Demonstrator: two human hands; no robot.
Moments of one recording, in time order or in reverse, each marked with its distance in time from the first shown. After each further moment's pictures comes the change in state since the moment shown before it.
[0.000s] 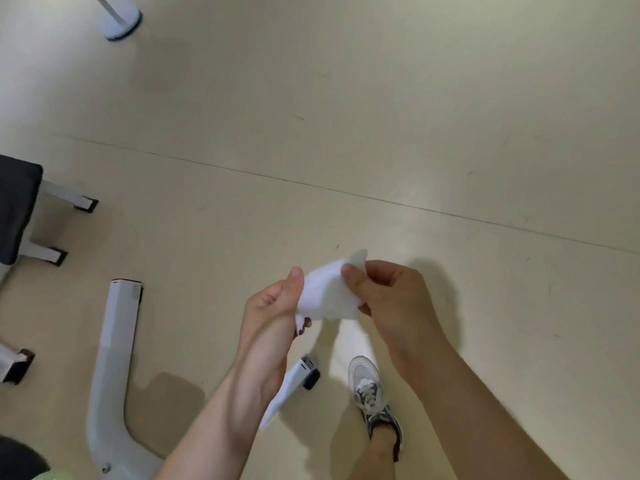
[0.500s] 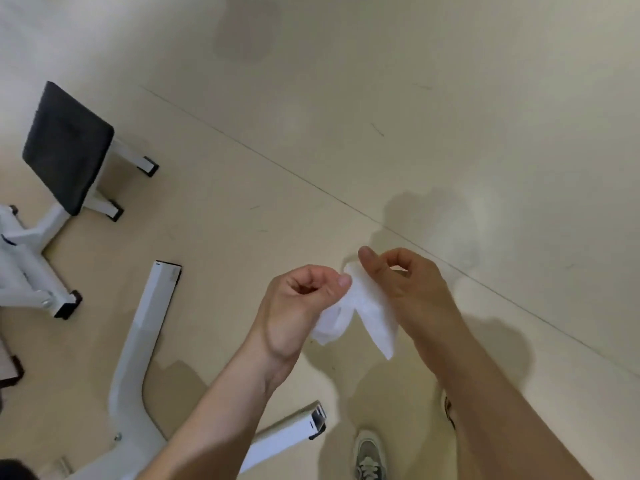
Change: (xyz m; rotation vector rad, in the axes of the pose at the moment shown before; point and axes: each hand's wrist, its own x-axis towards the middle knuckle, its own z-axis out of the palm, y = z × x) left_hand 0.195 0.146 -0.018 -0.072 0.017 -0.059; right_hand 0.231 -0.139 0.092 -0.287 -0.252 0.093
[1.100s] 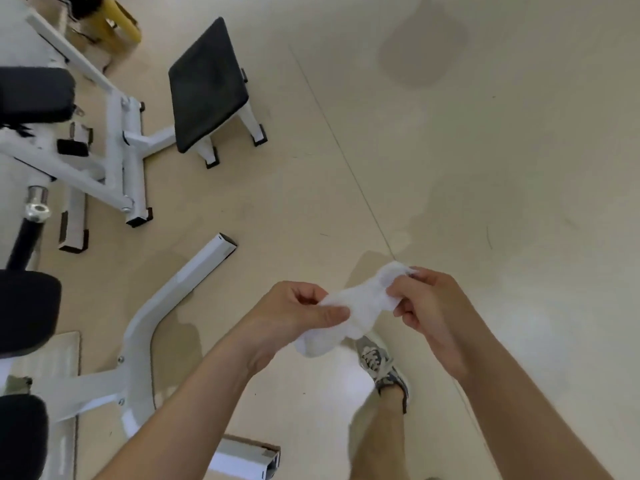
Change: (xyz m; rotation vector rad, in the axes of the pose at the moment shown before) left_hand 0.134 0.164 -0.116 -0.106 0.262 -0.194; right_hand 0.225 -0.202 0.105 -0.366 -0.466 0.160
